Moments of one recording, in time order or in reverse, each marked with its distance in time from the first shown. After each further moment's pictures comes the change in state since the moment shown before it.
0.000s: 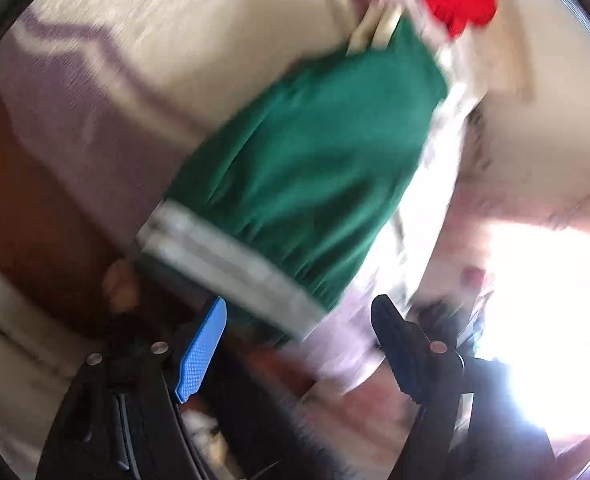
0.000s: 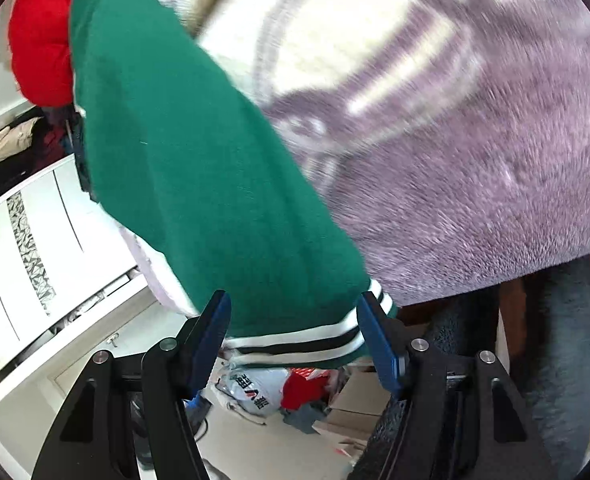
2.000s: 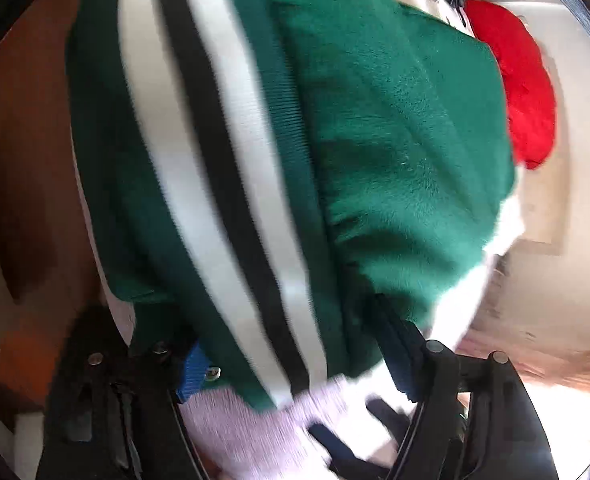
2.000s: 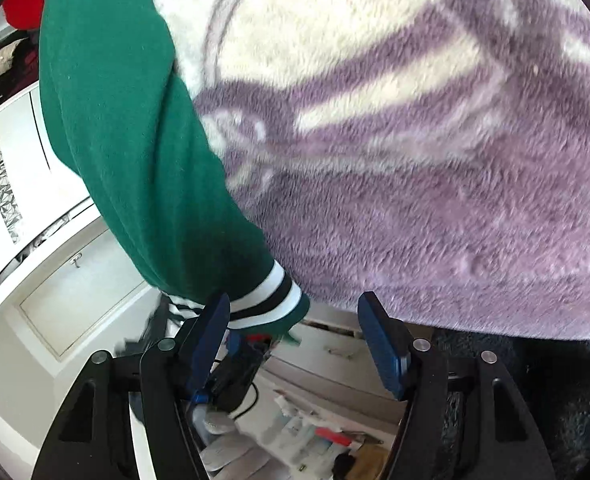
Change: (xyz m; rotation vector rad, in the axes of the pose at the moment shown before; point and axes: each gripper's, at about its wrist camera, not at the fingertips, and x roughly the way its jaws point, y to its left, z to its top) left arm 0.188 -0.041 -0.072 -0.465 -0.493 -0.022; right arm 0.194 -0.150 -0.044 -0.154 0.270 -0.133
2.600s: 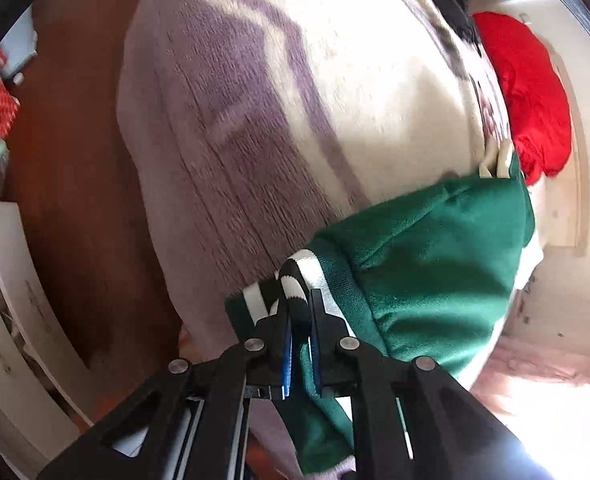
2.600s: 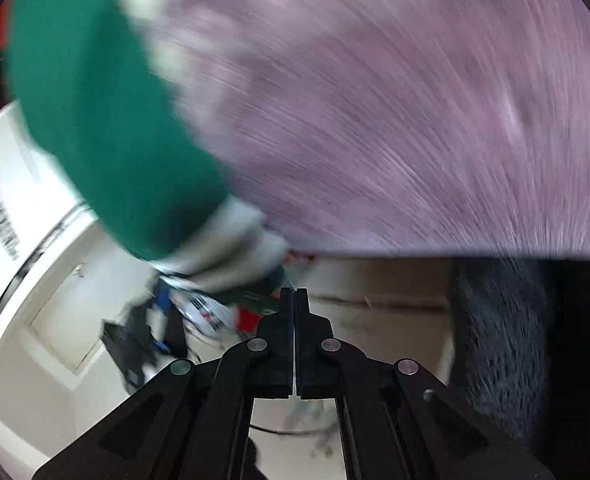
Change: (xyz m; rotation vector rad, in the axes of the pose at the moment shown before) left arm -0.084 0.045 0.122 0.094 0.012 0.085; right arm 0.111 -0.044 -0.070 0.154 0.111 0.018
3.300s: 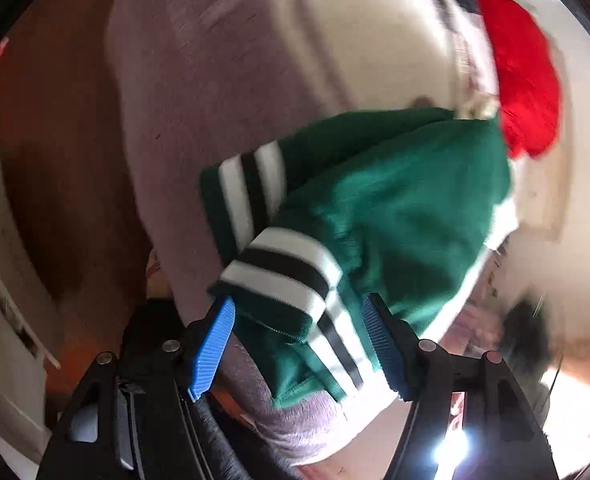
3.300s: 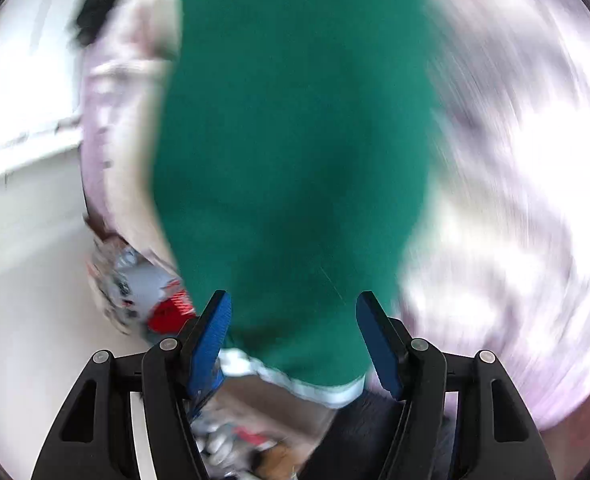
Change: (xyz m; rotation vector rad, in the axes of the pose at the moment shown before) left arm 0.002 -0.005 -0.057 -0.091 0.157 -0.090; right arm -0.073 0.240 0.093 -0.370 -0.081 -0.361
